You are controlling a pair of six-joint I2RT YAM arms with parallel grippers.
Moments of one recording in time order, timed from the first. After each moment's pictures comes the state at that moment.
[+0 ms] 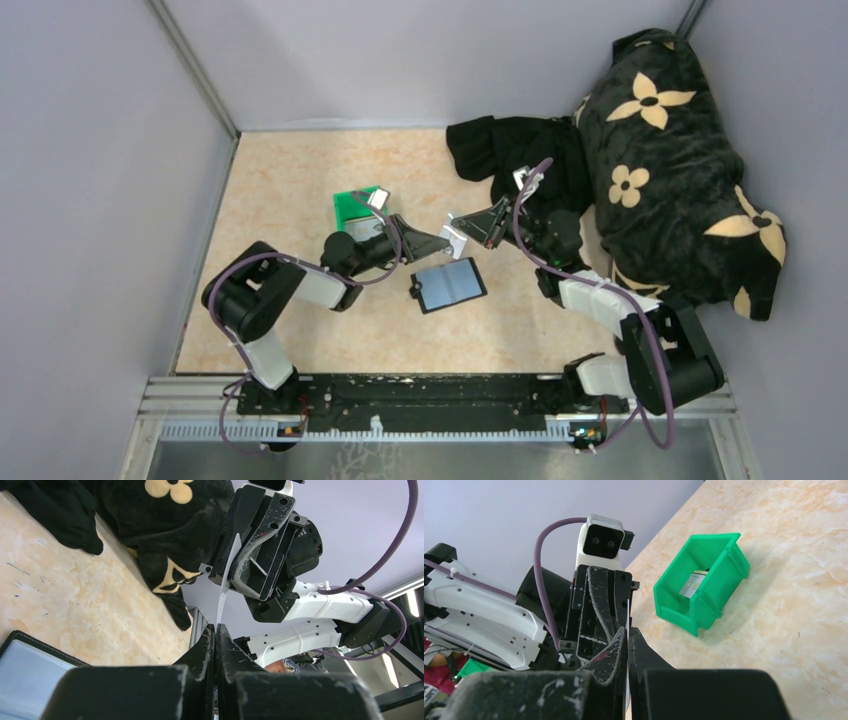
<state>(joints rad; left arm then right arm) -0.63 1.76 0.55 1.51 0.56 -1.24 0.36 1.28 0.51 0.92 -0.68 0.79</state>
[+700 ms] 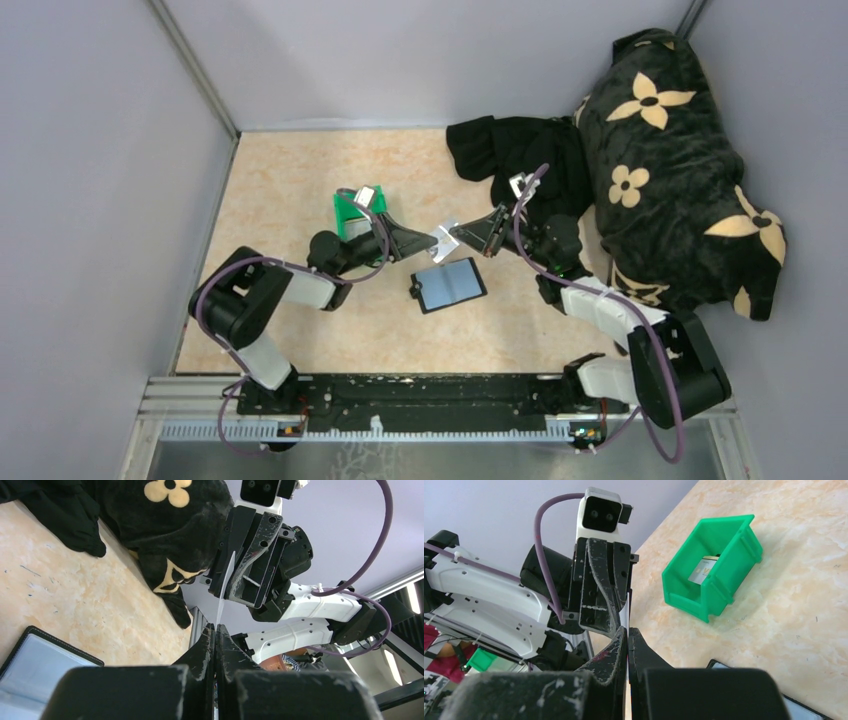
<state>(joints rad) -0.55 1.69 0.51 1.51 0.63 -1.25 0.38 1.22 0.48 0.86 -0.68 0.78</state>
